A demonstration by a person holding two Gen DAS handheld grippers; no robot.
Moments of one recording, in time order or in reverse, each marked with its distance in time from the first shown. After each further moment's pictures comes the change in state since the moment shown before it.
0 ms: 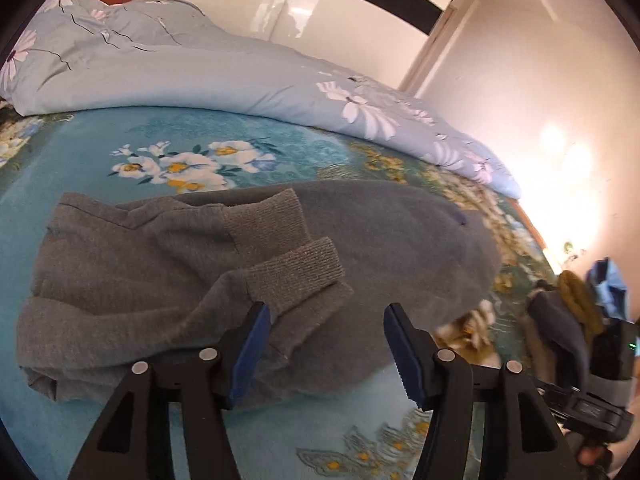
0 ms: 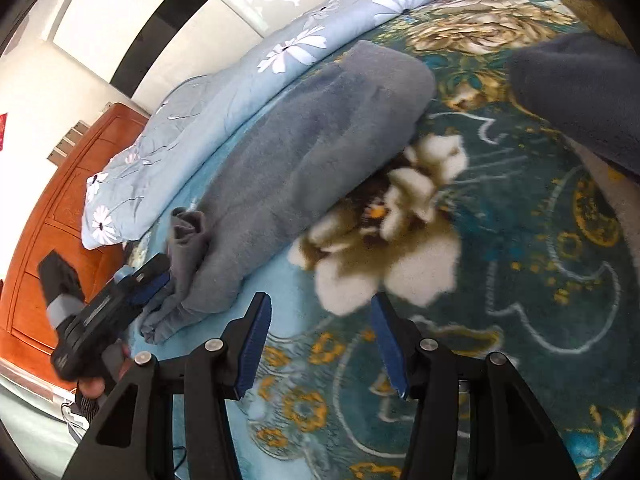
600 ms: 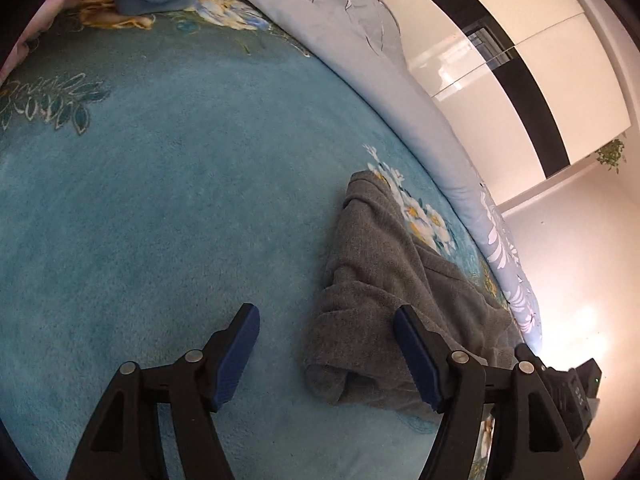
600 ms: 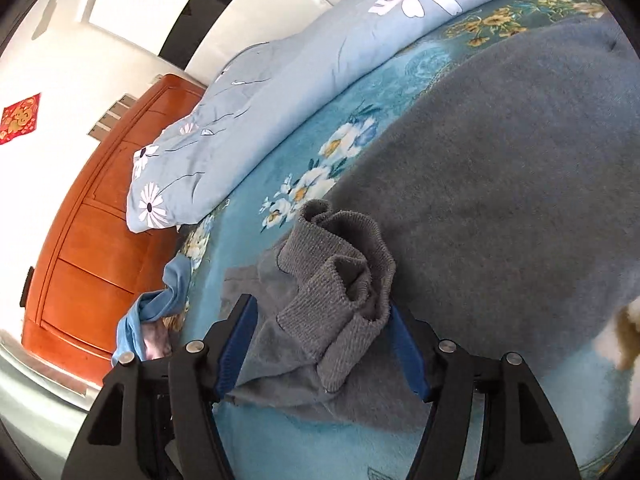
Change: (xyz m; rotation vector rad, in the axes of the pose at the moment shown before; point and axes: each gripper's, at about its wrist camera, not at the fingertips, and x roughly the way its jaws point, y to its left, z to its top) left arm -0.061 0.202 -0.029 -0.585 -0.110 0.146; right arm 0.149 0.141 0.026 -0.032 0.093 0.197
